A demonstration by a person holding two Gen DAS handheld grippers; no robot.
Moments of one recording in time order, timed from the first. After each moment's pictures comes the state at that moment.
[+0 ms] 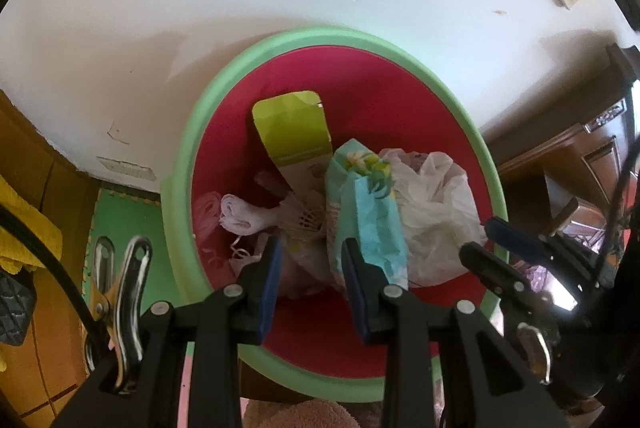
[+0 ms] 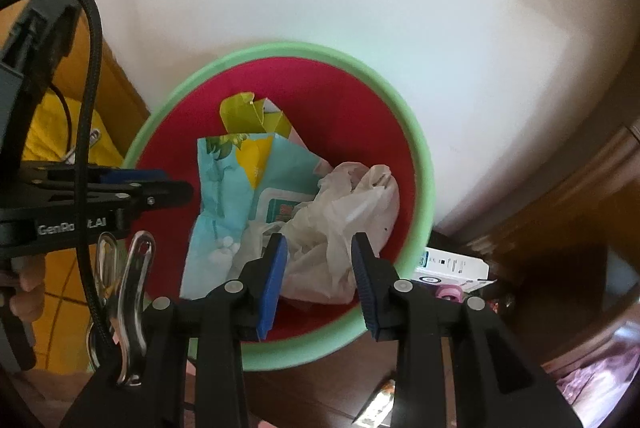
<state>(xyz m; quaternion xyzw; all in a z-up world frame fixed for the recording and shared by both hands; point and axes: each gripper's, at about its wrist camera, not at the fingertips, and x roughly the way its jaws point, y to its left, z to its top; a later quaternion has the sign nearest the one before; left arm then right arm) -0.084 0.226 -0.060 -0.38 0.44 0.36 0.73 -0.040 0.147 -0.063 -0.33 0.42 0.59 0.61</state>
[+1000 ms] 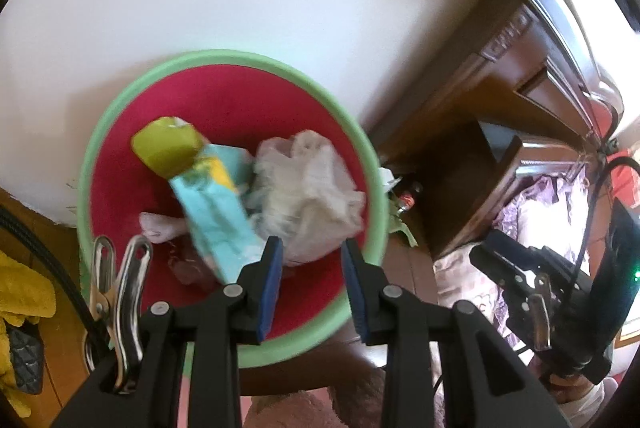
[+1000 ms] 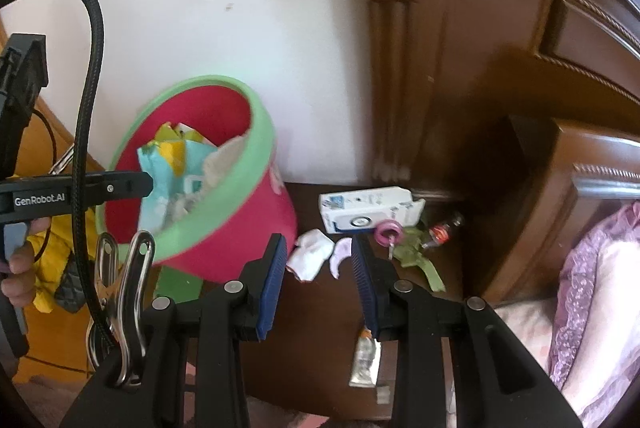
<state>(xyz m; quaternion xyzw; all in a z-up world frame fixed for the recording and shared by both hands) -0.014 0.156 -0.016 -0.30 0.47 0.27 0.79 0.036 0.016 -0.040 -0.21 0.46 0.50 0.70</state>
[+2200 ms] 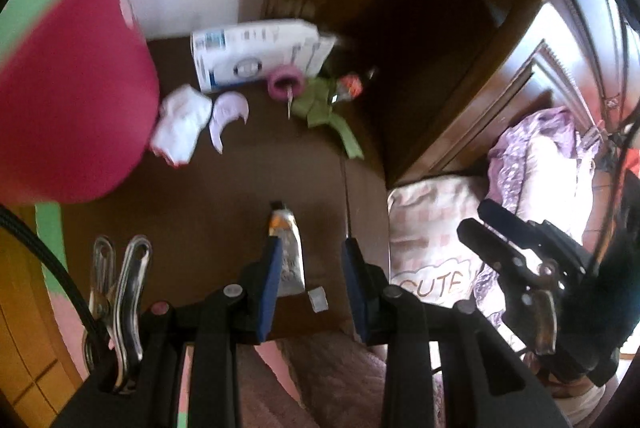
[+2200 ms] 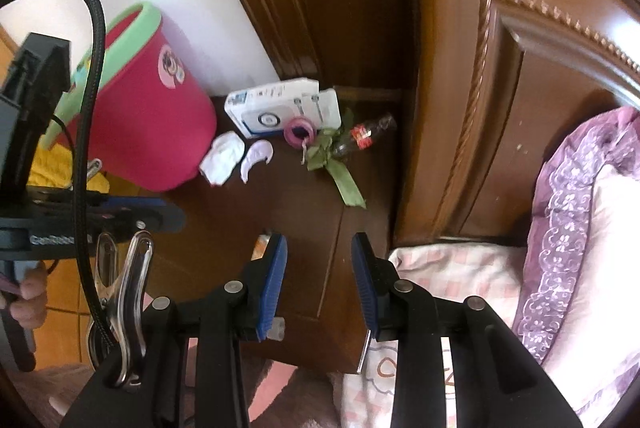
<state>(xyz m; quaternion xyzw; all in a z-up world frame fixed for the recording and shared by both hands) 0.095 0.018 -0.165 -0.38 0.56 0.24 0.70 0.134 -0.090 -0.132 -0.25 0.54 0.50 0.63</state>
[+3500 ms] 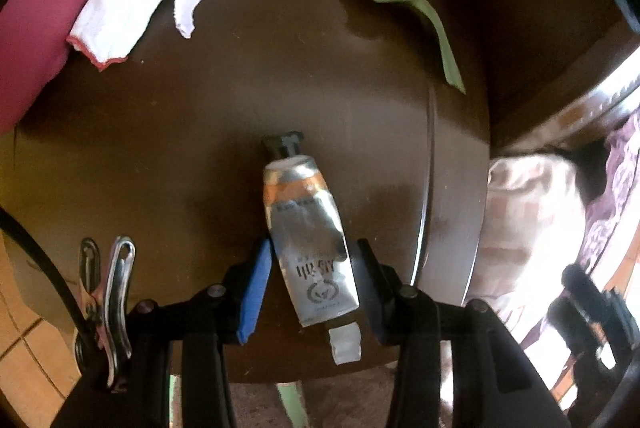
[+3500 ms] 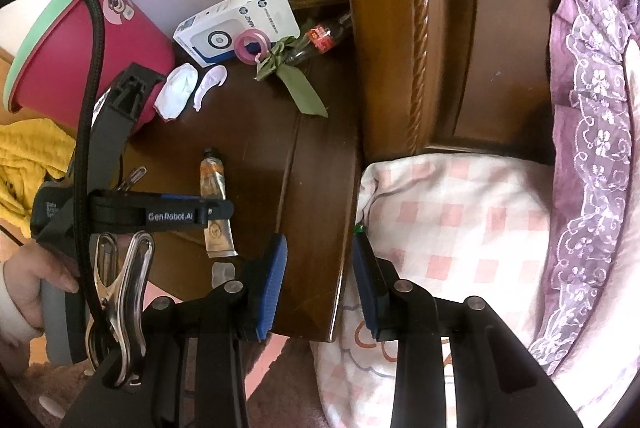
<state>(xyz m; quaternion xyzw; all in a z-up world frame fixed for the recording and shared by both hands) 0.117 -0.002 -0.314 -0.40 0.62 0.29 0.61 0.157 -0.117 -0.203 -0.25 0.60 0.47 0.59</state>
